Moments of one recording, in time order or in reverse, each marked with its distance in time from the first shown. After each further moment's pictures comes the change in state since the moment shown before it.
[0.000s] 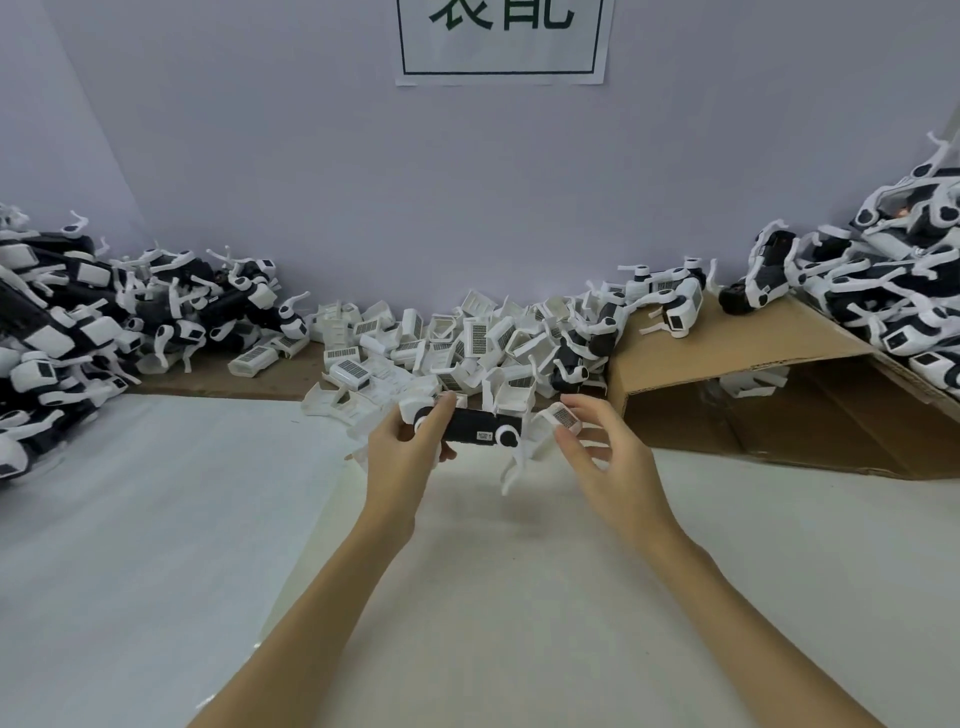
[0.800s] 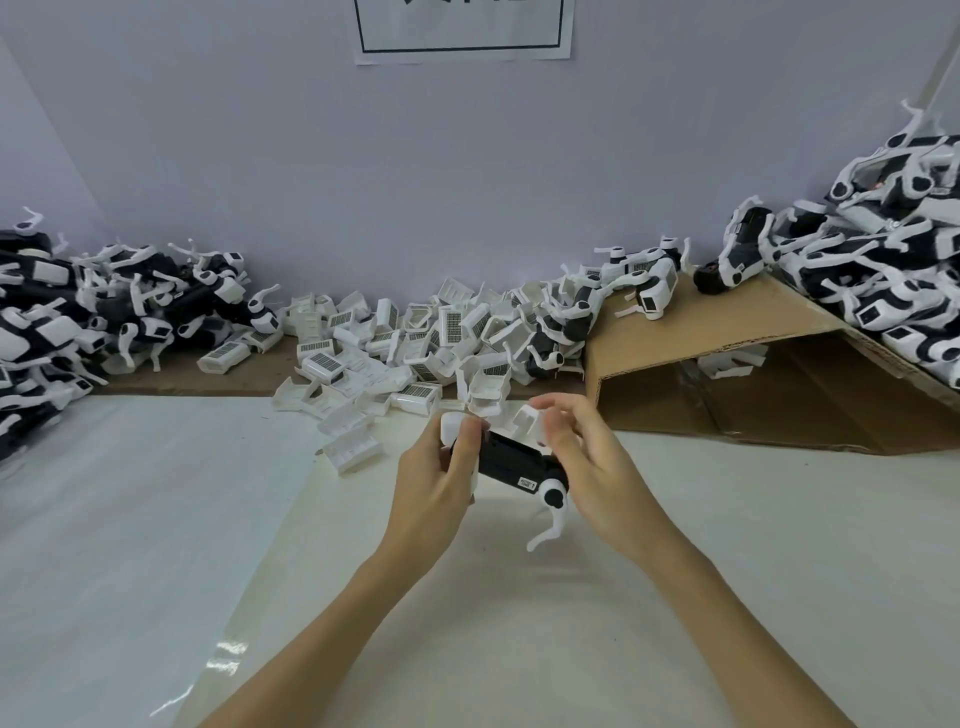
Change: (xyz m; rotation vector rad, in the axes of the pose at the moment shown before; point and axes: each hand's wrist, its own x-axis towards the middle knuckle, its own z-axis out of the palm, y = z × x) left_hand -0.049 -0.004 0.040 0.246 -0.191 0.232; right_hand -0.023 -0.035 -0.017 0.194 -0.185 0.121
